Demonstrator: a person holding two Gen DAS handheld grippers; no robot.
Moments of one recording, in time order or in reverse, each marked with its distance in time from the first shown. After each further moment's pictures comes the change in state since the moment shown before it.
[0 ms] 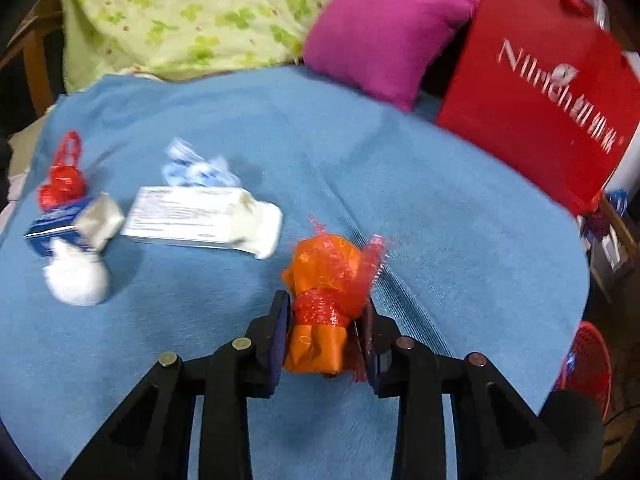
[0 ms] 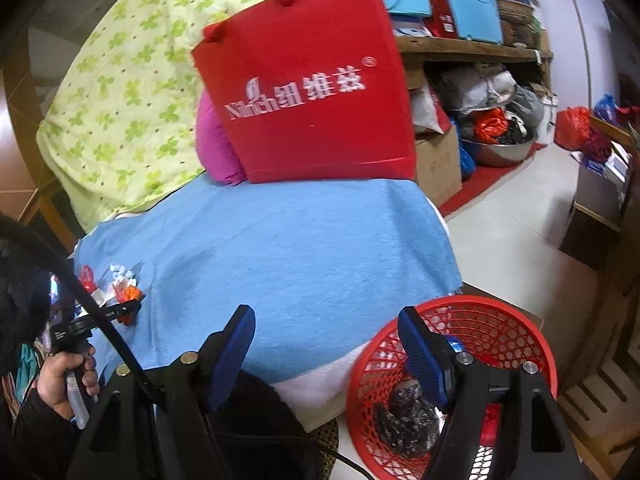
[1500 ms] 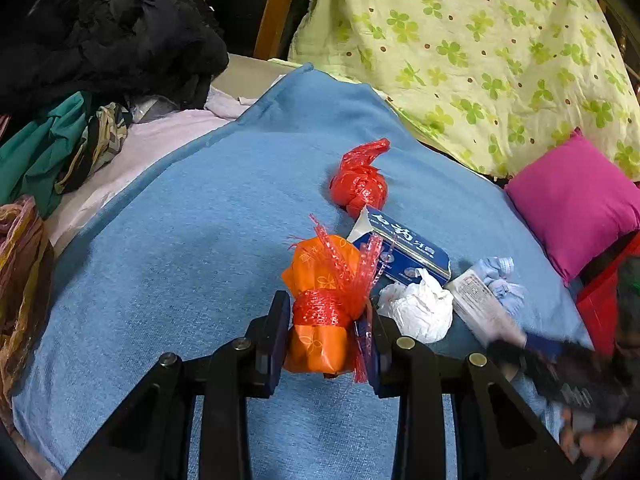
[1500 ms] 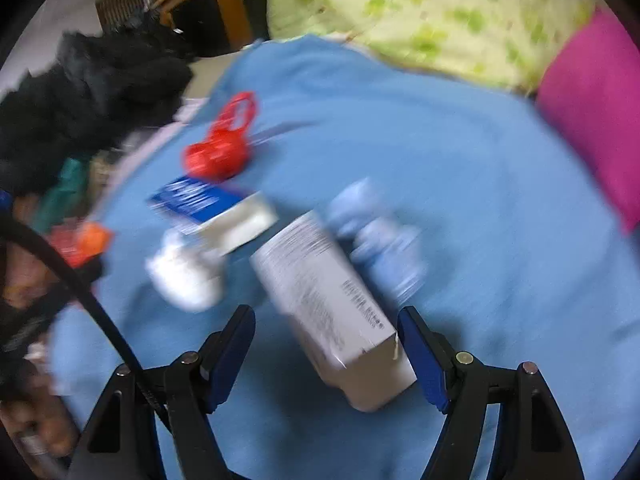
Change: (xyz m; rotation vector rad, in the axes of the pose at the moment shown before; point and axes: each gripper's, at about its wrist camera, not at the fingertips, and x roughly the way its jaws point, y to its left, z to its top) left arm -0.065 0.205 -0.039 -0.583 -0.209 0.321; right arm 0.246 0.398 -0.015 -0.692 0.479 0.574
